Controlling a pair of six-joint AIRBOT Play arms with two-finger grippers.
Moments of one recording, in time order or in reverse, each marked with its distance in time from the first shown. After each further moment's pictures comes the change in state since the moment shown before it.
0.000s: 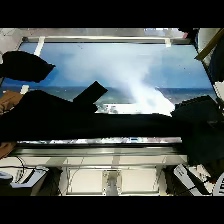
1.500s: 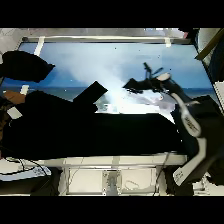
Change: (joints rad) left arm -0.452 -0.399 0.264 -0.069 0.261 -0.184; right arm 0.991 -0.940 0.796 0.625 -0.455 0.235
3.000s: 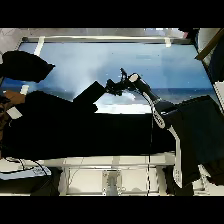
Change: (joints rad) left arm -0.006 -0.022 0.040 0.010 0.011 0.050; right arm 0.187 -0.383 0.470 -0.140 -0.019 0.433
